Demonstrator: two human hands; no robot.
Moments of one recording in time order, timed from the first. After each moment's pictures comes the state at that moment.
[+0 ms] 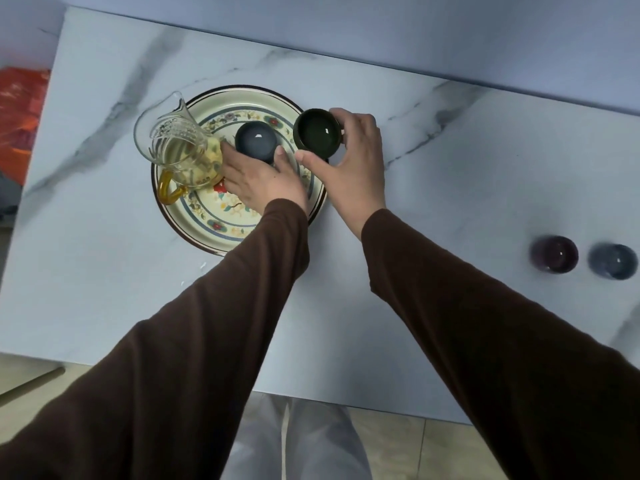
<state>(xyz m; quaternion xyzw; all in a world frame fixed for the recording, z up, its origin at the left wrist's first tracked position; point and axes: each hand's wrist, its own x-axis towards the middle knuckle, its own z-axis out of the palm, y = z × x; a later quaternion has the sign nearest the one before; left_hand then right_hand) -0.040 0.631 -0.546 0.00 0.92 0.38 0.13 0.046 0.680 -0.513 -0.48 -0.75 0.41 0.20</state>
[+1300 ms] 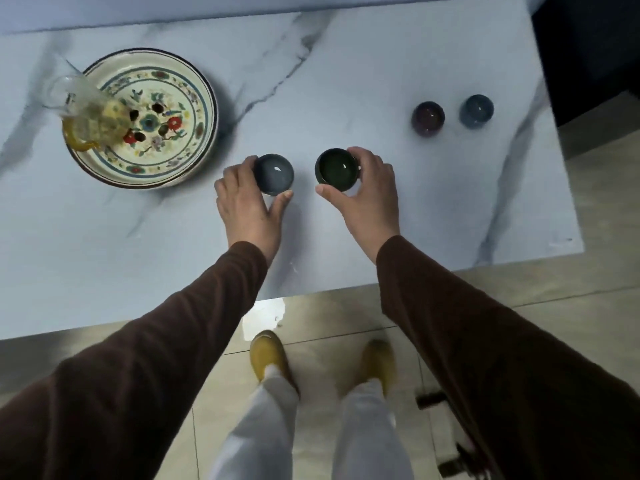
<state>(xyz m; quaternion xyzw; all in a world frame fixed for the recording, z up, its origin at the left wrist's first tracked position) 0.136 0.469 -0.491 0.47 0.82 0.29 0.18 0.297 0.533 -0.481 -0.62 -0.67 0.34 0.22</state>
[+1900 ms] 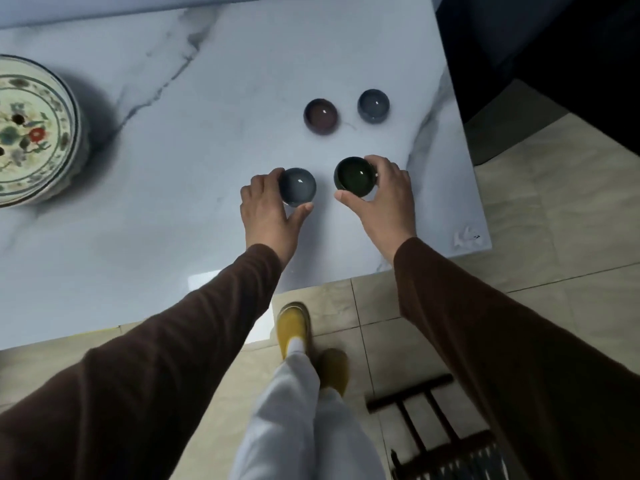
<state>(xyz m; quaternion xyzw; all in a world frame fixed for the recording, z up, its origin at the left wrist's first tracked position) 0.343 0.540 -0.518 0.51 0.78 0.25 0.25 0.514 0.598 -0.499 -0.66 -0.65 0.33 0.19</state>
